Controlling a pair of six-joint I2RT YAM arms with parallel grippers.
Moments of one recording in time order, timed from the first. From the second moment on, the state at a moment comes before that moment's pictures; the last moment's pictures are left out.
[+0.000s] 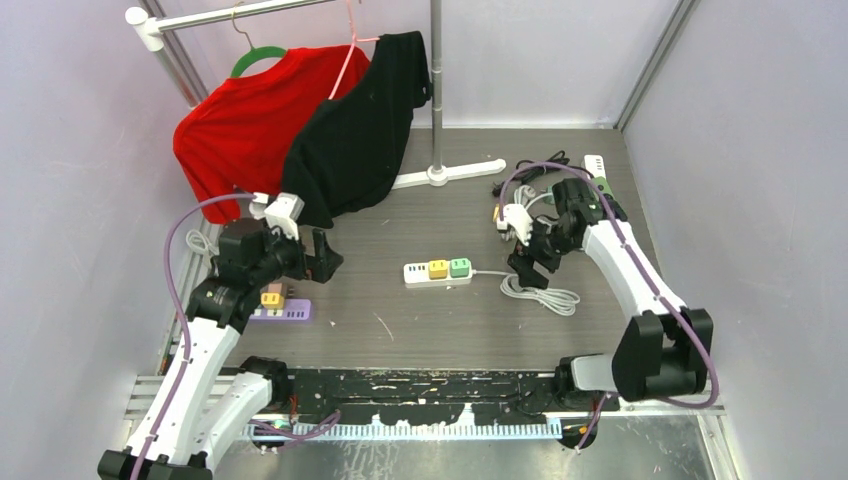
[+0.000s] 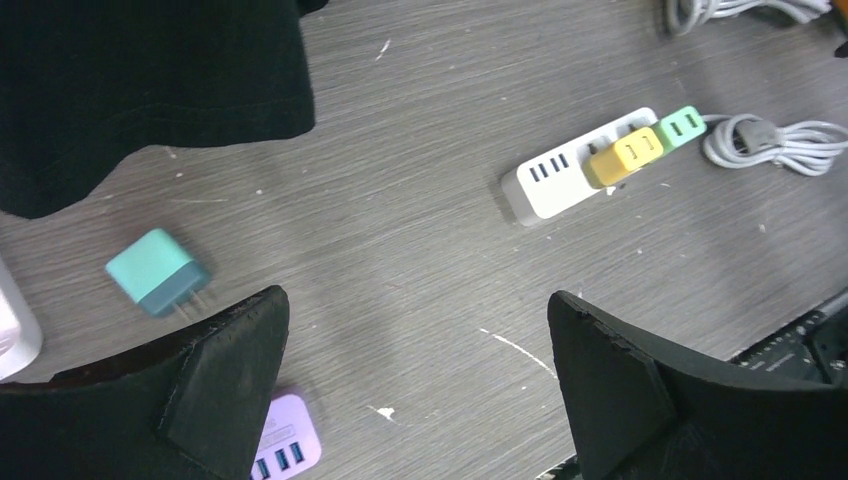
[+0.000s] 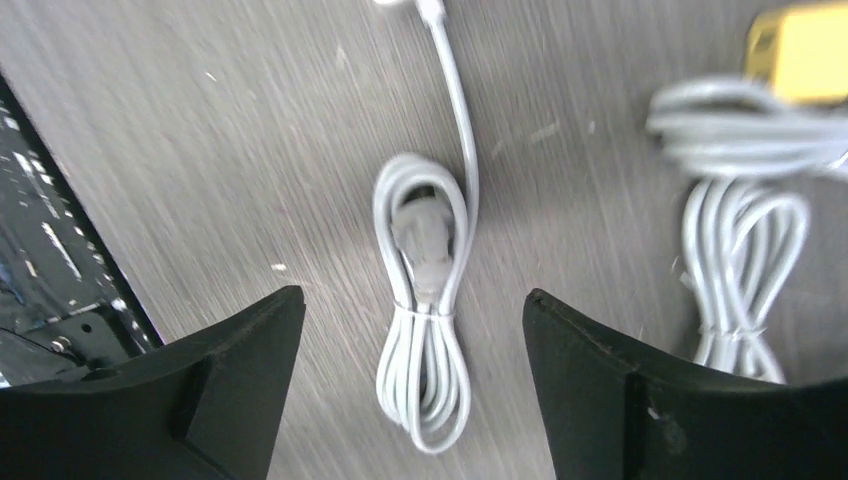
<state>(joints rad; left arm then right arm) -0.20 0.73 0.76 -0.54 0.29 -0.11 0.10 1.35 1.04 -1.01 -0.45 -1.02</state>
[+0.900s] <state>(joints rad) -0.80 0.78 0.20 0.35 0.31 -0.29 0.34 1.52 1.15 -0.88 -0.90 -1.25</state>
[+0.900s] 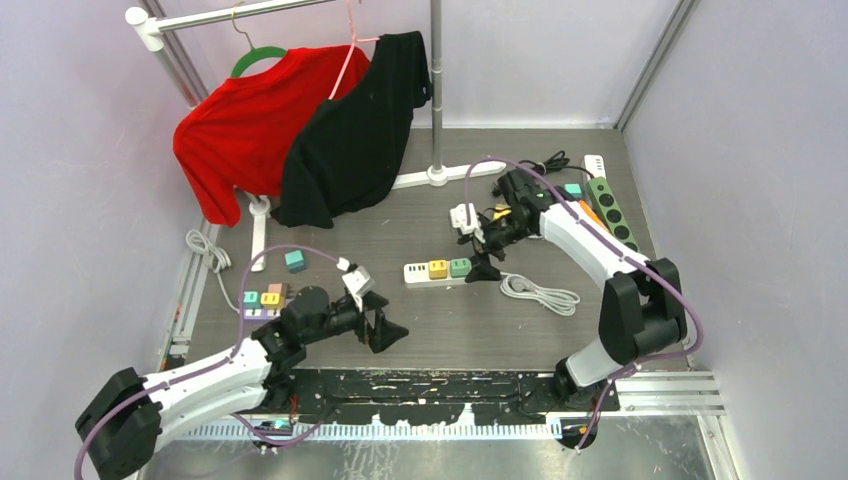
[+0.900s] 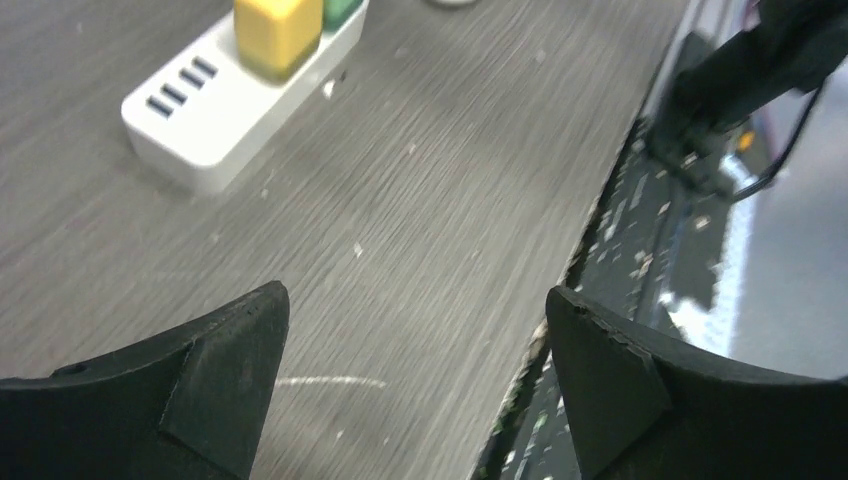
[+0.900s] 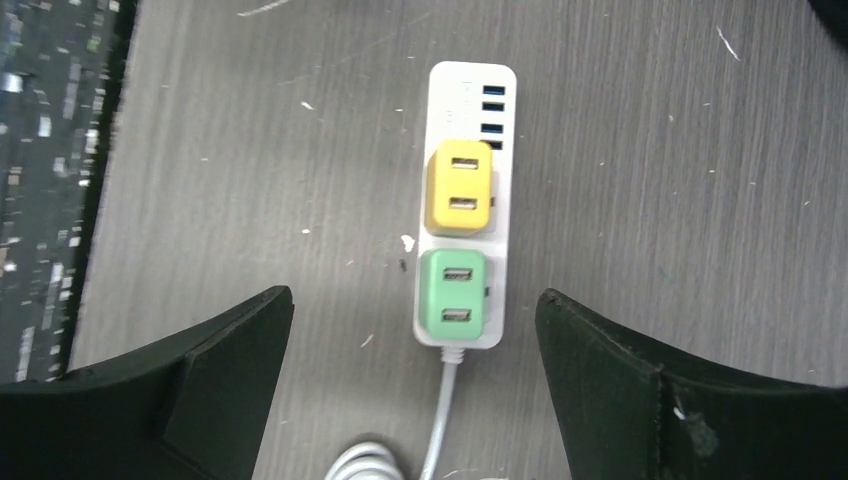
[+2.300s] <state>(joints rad) -1.13 1.18 0.22 0.66 0.10 0.11 0.47 1.50 0.94 -0.90 -0.77 -1.53</state>
